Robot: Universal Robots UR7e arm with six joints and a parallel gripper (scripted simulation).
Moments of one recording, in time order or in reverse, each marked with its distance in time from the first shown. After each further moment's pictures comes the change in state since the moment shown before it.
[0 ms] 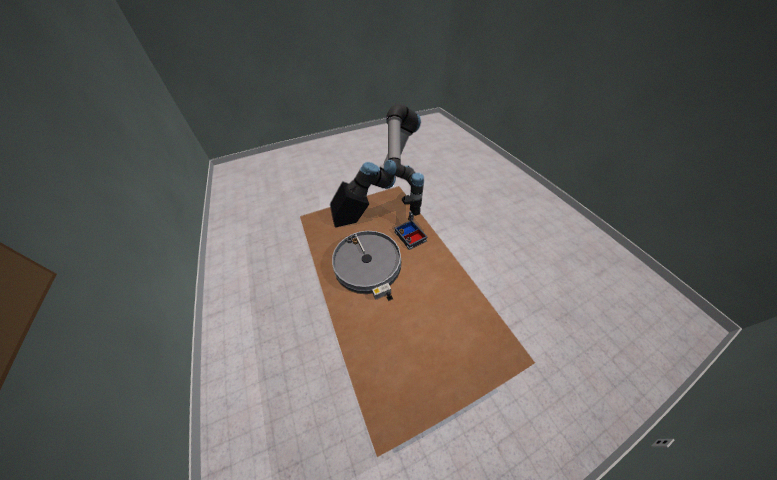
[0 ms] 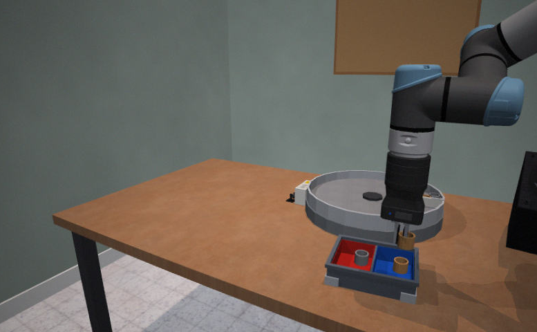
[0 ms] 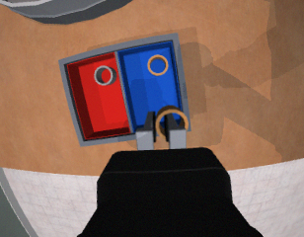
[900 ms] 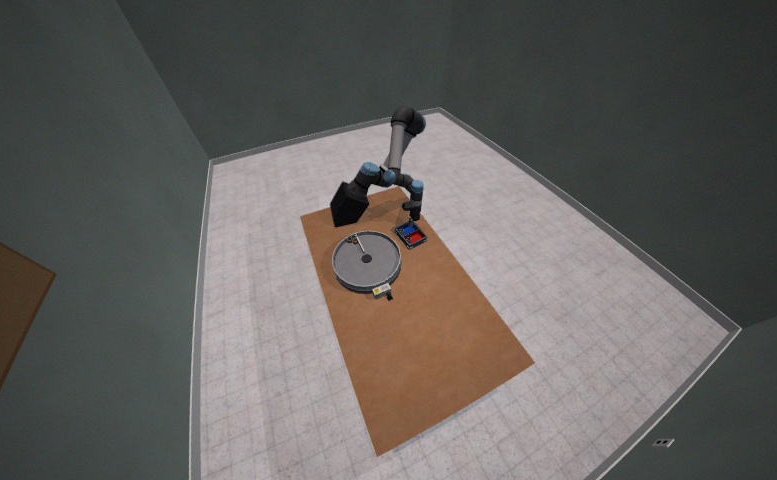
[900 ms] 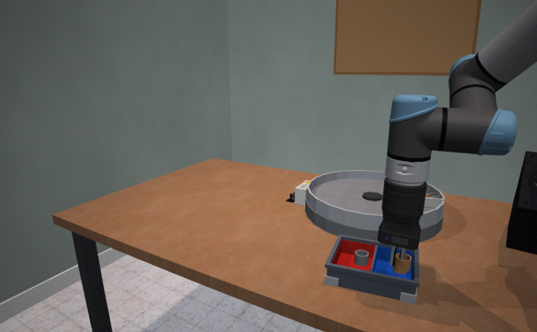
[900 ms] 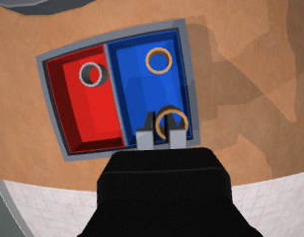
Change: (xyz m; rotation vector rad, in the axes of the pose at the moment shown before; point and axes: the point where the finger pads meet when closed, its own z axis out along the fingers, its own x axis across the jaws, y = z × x) arm -0.001 0.000 0.051 0.001 -0.001 0.000
